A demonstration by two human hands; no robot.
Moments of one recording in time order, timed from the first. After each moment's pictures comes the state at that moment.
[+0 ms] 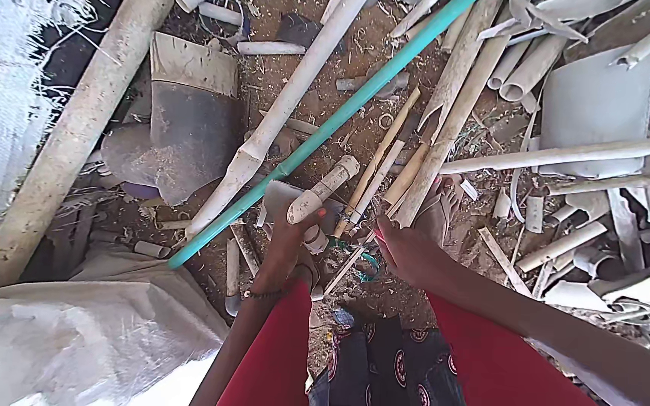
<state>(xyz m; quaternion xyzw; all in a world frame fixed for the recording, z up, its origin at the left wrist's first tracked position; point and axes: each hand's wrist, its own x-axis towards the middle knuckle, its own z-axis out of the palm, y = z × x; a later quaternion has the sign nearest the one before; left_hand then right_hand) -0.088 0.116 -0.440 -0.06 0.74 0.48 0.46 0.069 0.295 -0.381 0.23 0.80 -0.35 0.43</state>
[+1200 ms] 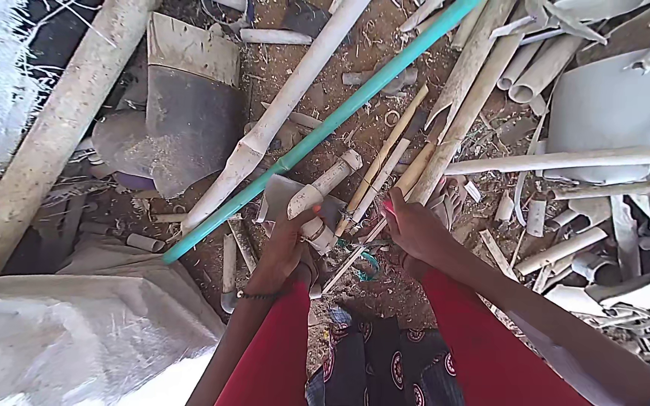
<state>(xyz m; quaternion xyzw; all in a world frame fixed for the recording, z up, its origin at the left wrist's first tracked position) -0.085 0.121 -0.428 -0.20 0.64 0.56 0.50 0.056 0.311 -0.402 0.30 0.80 -0.32 0.40</state>
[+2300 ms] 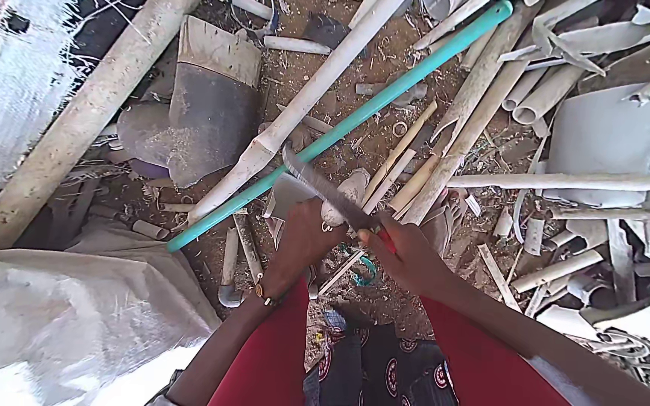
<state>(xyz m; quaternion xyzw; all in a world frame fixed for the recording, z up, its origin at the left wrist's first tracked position) -0.081 0.146 -0.394 0.30 0.86 0.22 0.33 0.068 0.291 -0.374 0.25 0.78 -0.54 0.19</state>
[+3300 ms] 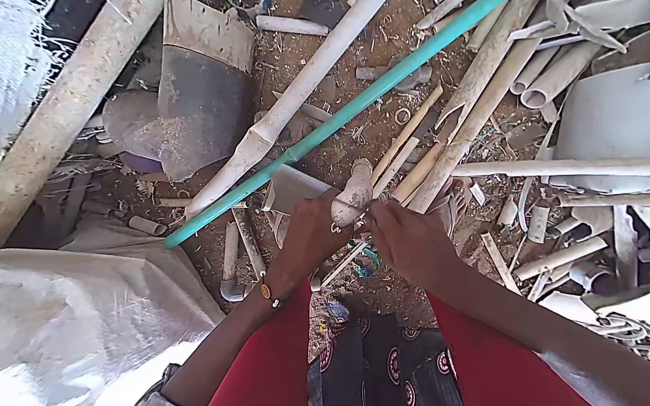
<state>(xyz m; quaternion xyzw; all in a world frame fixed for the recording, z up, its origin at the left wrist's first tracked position) -0.075 0.145 -0.393 0.35 0.85 0.19 0.33 0.062 0.277 -0.379 0.13 0.96 -0.24 -0.04</state>
